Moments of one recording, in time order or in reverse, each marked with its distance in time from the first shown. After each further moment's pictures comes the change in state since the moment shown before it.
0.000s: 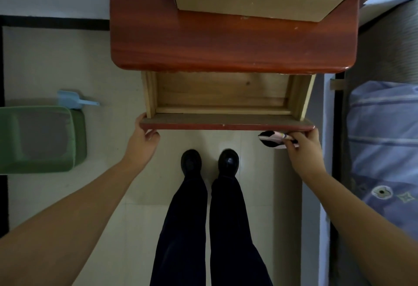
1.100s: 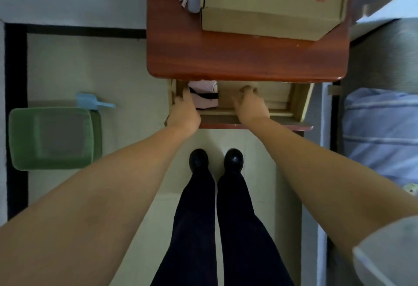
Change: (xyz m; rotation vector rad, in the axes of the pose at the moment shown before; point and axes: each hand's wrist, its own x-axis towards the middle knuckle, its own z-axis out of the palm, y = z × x) left_hand 0.007 0.109 0.009 0.474 -0.111 0.083; right_hand 0.050 -0.190 0.026 -0.113 -0.211 0.047
